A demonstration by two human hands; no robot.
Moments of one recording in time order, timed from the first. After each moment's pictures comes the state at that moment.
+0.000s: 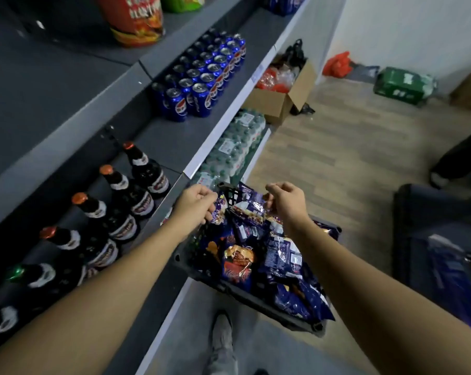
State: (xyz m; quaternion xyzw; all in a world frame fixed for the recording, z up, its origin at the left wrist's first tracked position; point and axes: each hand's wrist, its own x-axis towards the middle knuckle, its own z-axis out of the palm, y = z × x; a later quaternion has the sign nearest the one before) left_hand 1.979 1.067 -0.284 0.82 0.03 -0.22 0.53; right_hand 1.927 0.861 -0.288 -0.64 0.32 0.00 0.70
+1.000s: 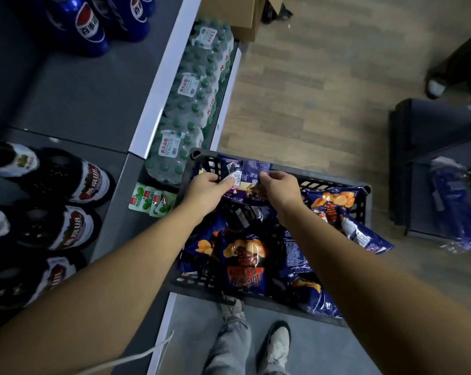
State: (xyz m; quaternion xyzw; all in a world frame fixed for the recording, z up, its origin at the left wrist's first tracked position) left_hand 2.082 1.006 -0.466 0.83 0.05 -0.37 0.42; right_hand 2.008 0.858 -0.465 -0.63 0.50 0.07 0.58
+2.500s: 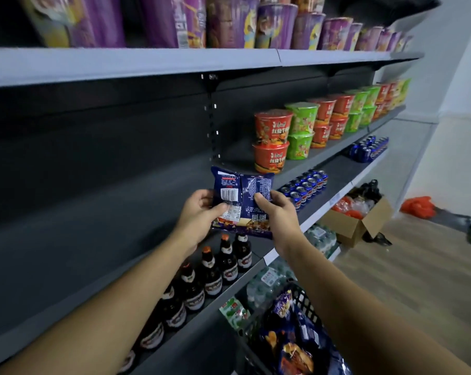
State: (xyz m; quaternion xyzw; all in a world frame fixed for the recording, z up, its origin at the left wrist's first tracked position) left_hand 1.891 1.220 -0.046 0.73 0.04 0.13 0.67; right_hand 1.931 1.049 -0.068 -0.60 -0.01 0.04 0.80
